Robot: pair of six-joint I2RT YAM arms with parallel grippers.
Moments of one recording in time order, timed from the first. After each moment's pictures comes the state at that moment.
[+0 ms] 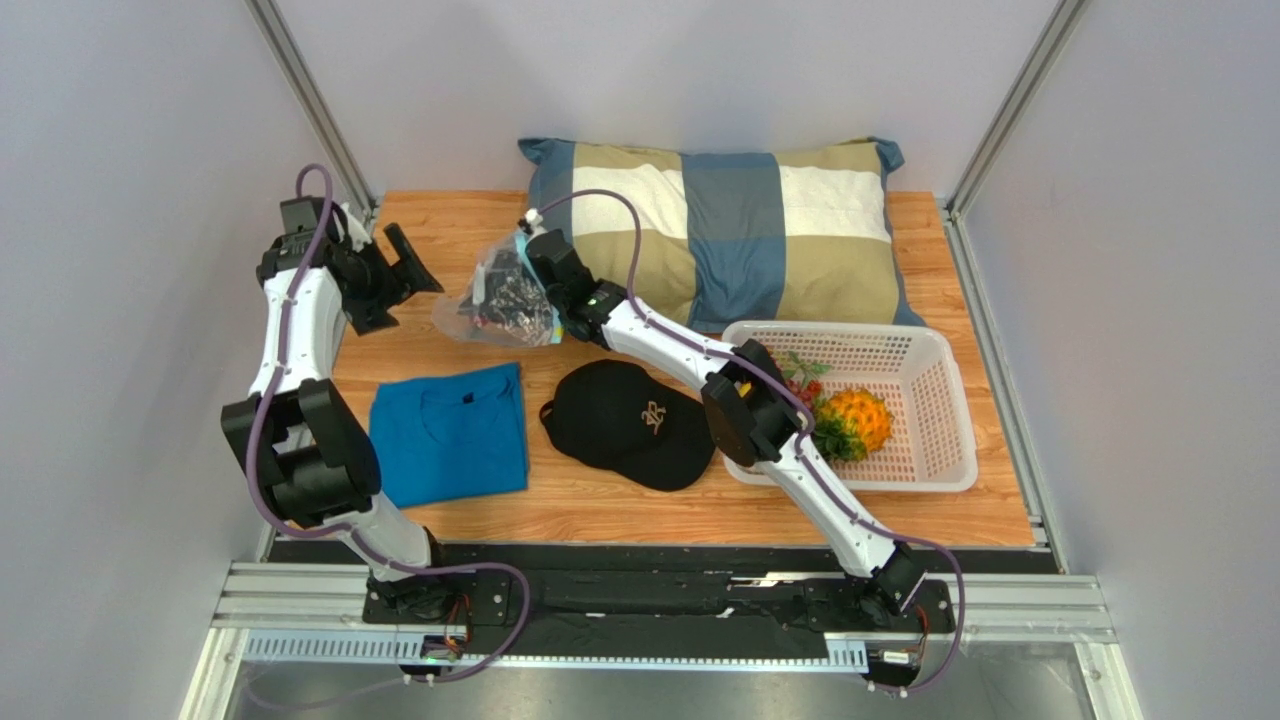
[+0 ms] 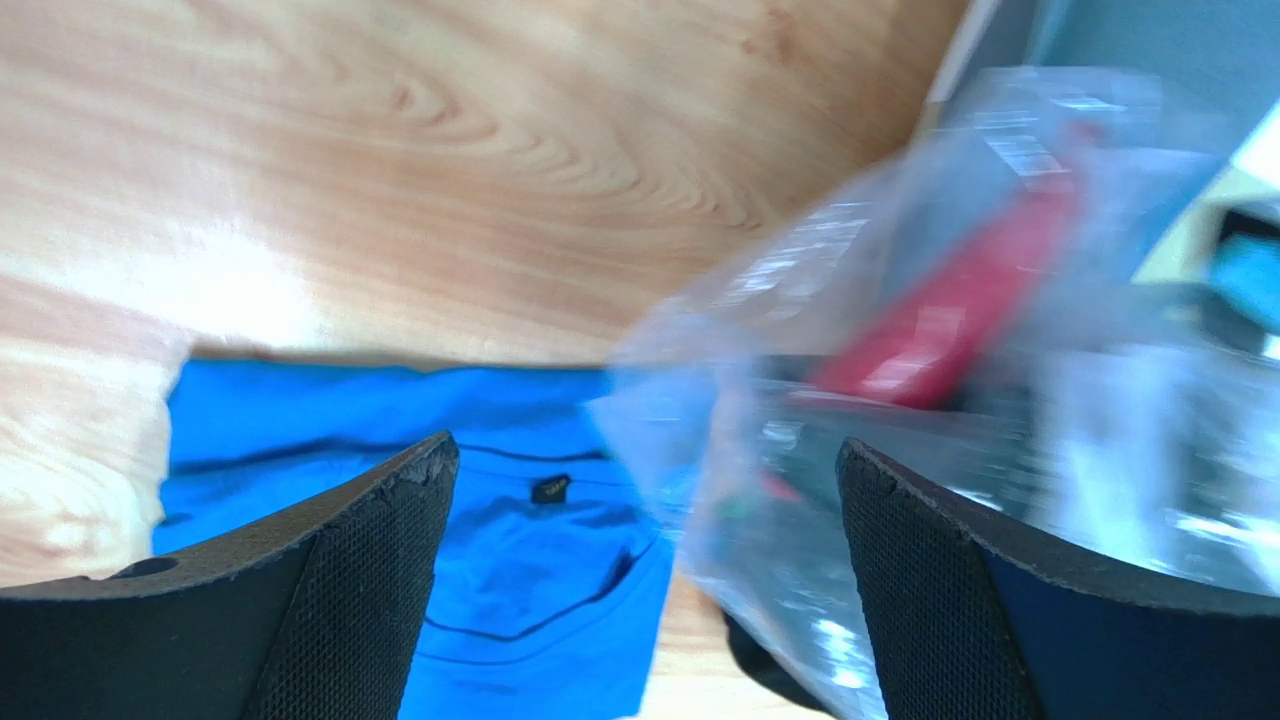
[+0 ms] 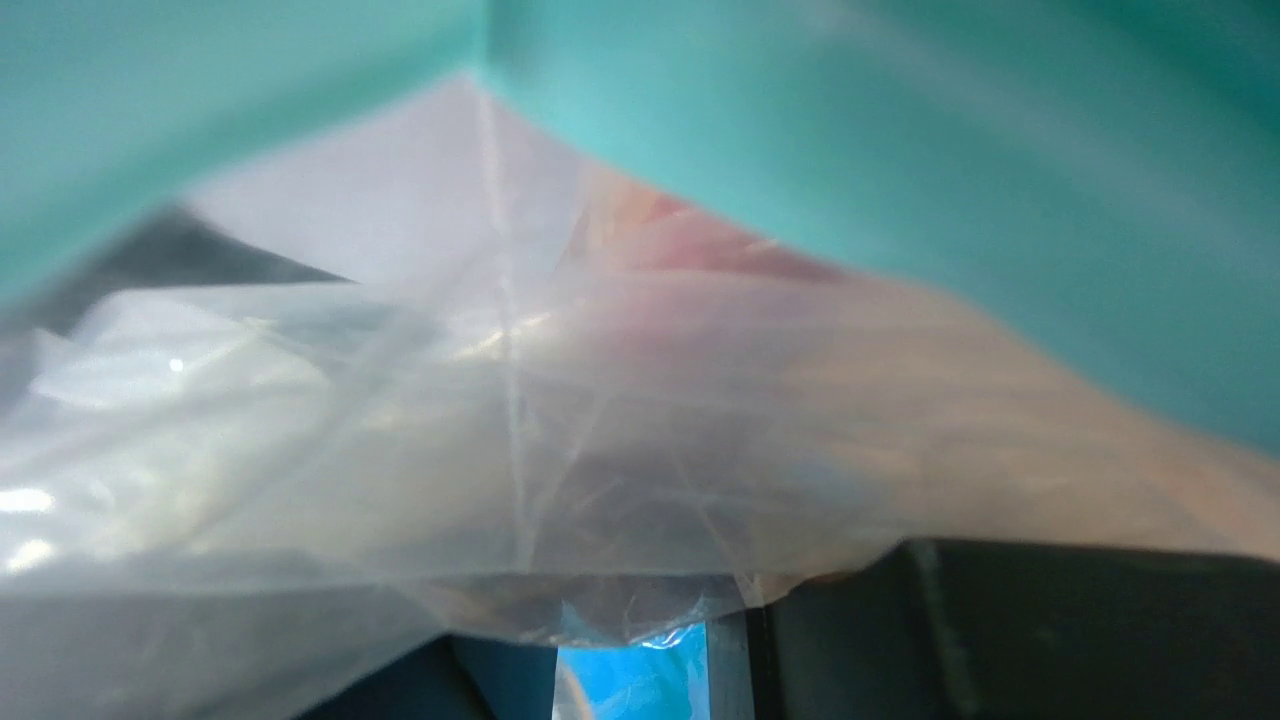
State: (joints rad) left arm 0.30 1.62 1.47 -0.80 0.34 -0.30; right arm 0.85 2.63 2.38 -0.07 -0.30 0.99
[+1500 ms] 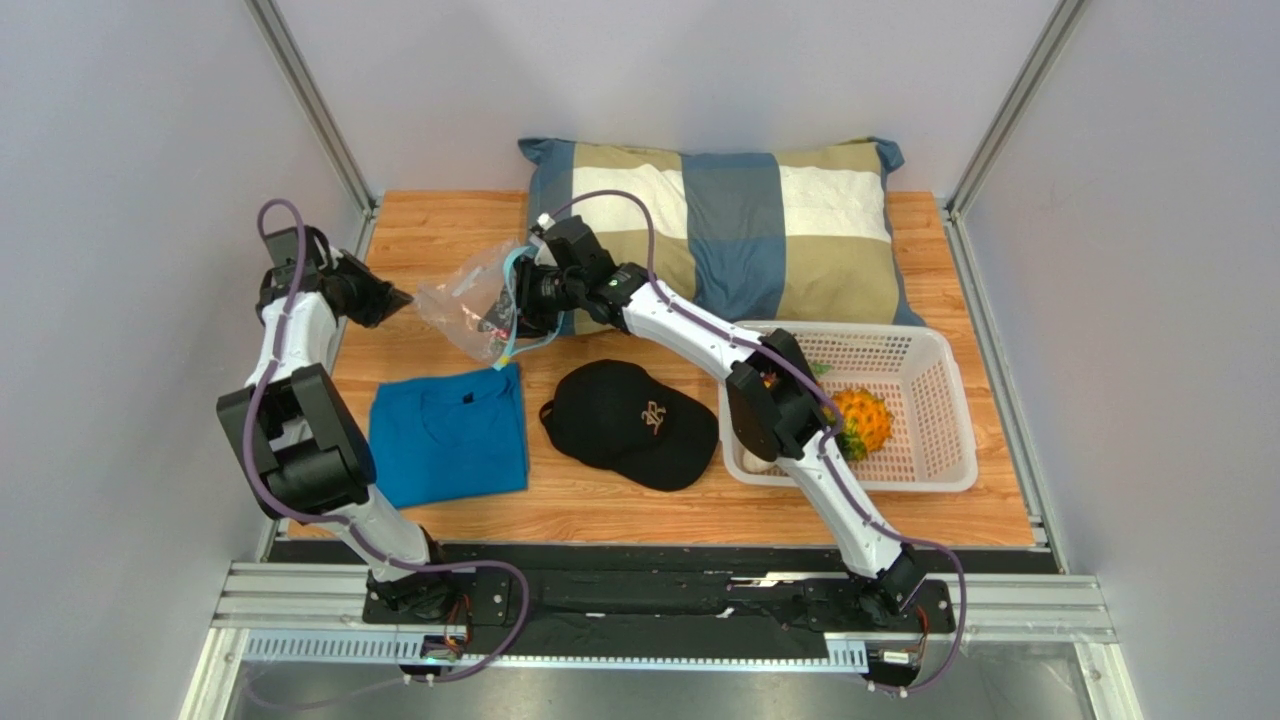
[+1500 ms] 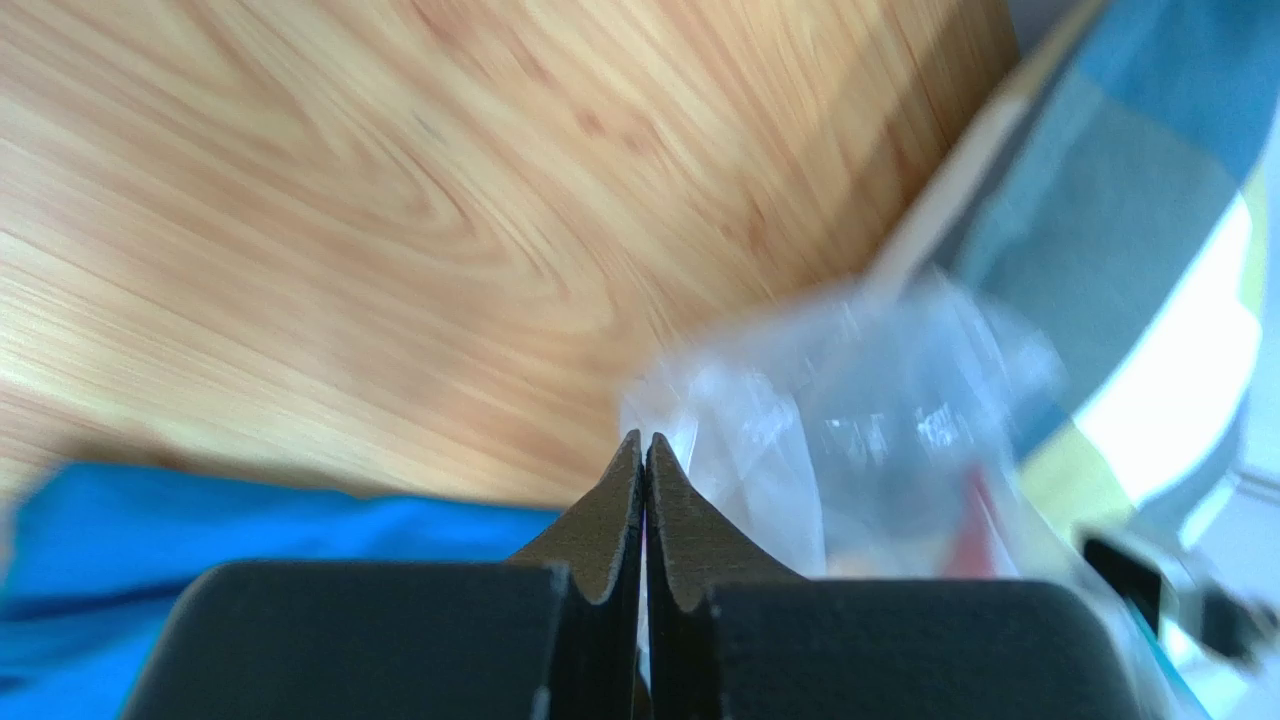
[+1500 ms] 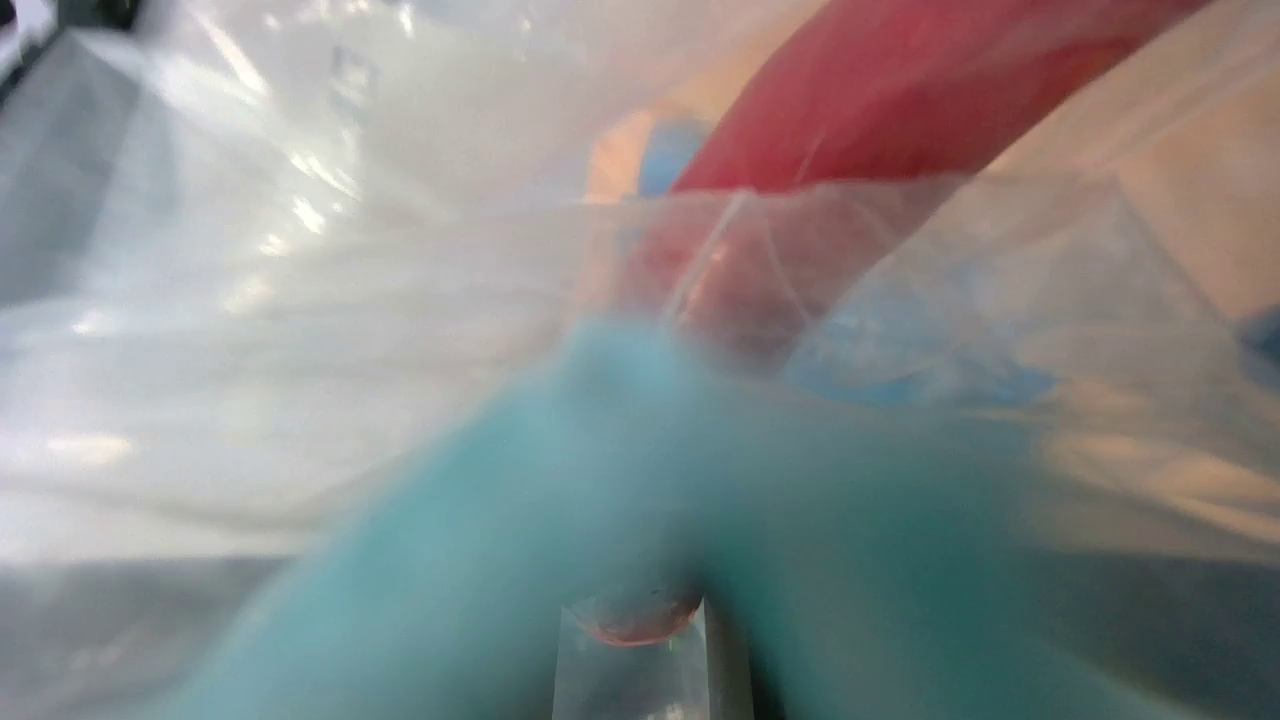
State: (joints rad) left arm 0.41 1.66 1.25 -0.42 0.43 -0.64; right arm 0.80 2.49 2.26 -0.27 -0.52 1.05
